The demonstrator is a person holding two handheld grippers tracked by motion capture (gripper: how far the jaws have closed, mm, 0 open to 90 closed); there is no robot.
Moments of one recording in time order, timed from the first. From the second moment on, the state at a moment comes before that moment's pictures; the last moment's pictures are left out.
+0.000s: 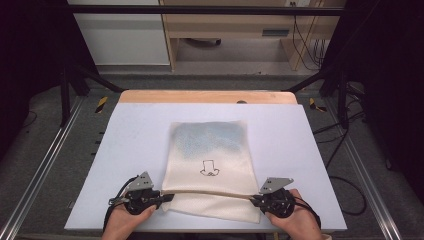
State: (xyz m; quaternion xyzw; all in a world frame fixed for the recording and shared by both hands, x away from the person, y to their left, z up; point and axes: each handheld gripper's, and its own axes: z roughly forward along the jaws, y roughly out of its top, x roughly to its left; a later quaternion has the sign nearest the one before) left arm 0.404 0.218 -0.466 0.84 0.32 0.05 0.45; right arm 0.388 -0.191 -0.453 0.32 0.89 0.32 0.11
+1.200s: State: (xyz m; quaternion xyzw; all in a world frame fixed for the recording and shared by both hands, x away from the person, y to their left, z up) left arm 0.401 0.225 -0.457 0.83 0.34 0.04 0.44; right arm 0.394 -0.197 -0.461 0.35 0.87 0.33 0.10
